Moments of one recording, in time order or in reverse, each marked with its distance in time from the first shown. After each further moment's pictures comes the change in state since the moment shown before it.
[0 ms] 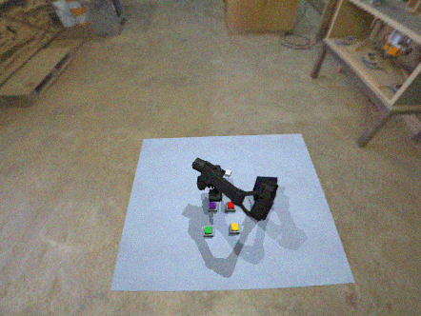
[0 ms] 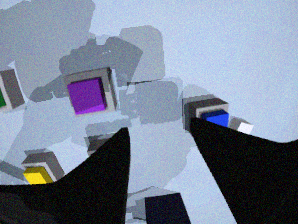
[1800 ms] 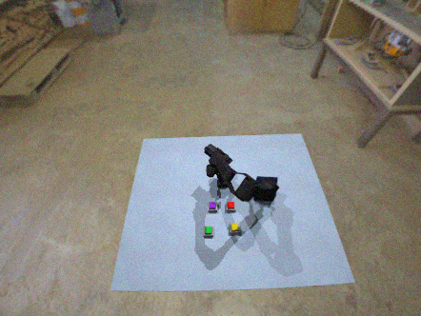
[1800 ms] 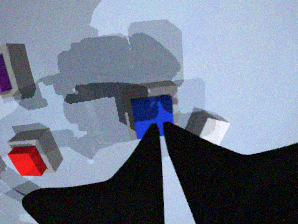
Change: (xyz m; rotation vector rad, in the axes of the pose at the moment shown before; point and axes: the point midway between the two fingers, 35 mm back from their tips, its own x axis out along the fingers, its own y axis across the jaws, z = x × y) arm 0.037 -0.085 -0.042 -0.012 -0.004 0.033
